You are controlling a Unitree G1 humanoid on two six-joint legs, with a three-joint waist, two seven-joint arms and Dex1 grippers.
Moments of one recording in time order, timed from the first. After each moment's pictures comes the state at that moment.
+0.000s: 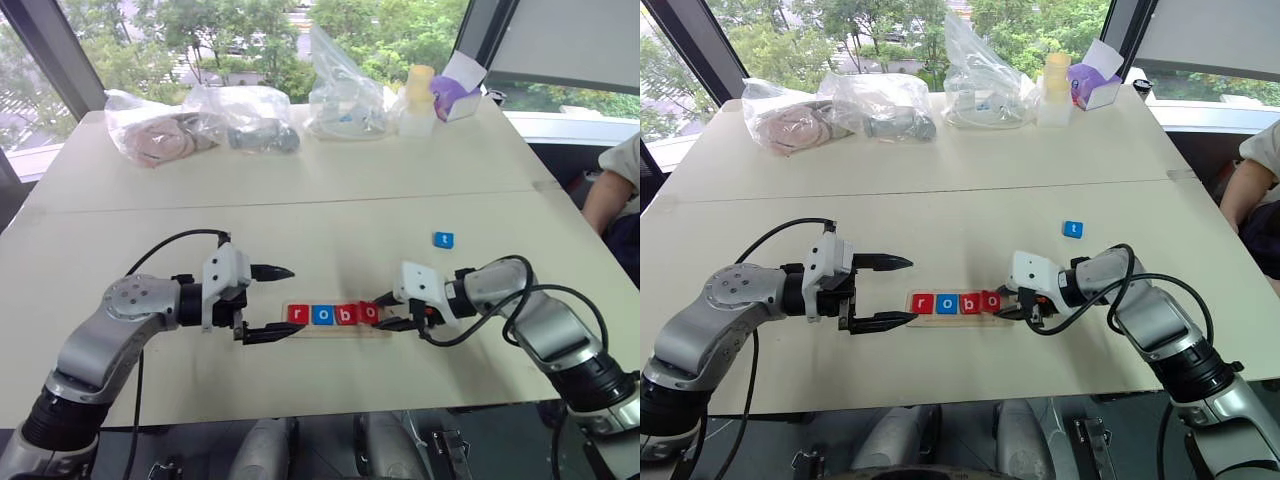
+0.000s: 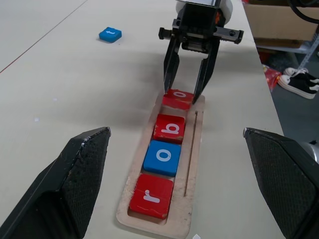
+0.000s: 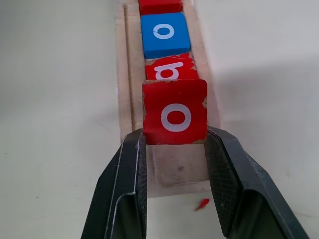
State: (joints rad) left arm -0.21 0.74 -0.05 -0.43 -0.52 0.47 -1.06; right arm -0.40 -0.80 0.30 -0.21 0.15 0.46 1.19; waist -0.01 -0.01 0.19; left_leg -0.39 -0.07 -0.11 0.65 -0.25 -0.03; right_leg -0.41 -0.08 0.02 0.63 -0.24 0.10
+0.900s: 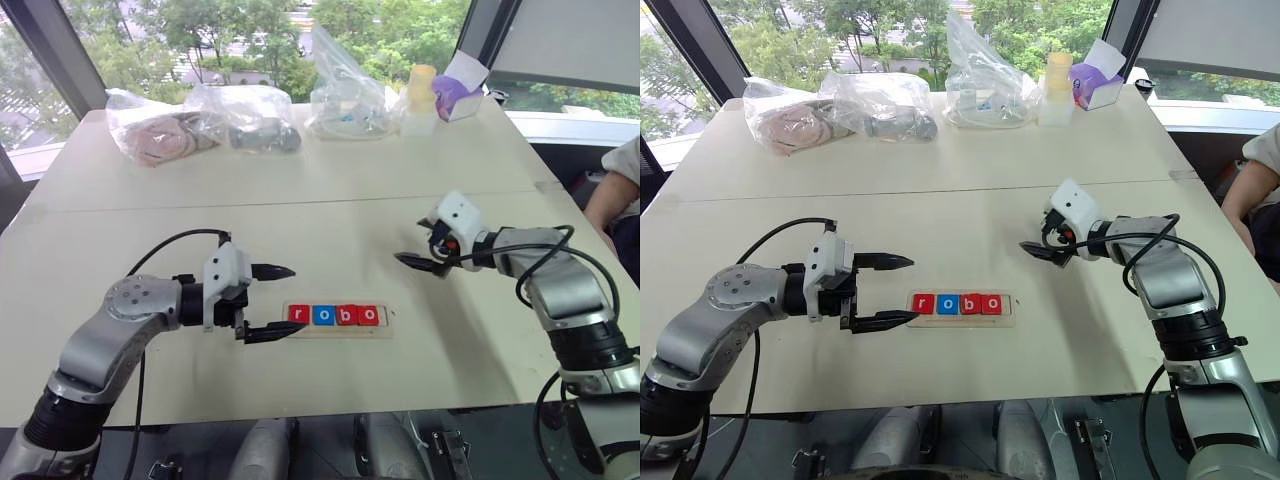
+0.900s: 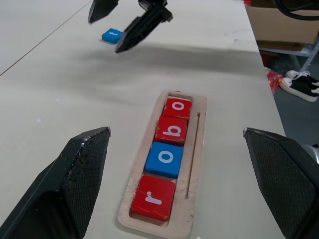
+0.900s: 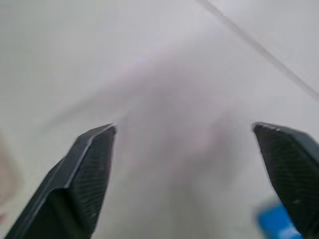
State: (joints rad) left arm -0.21 0.73 -0.05 -0.42 -0.52 0.47 -1.05; right arm -0.54 -0.72 0.09 0.00 0.12 0.62 0.82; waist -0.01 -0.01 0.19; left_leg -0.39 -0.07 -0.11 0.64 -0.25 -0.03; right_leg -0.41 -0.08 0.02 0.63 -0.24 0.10
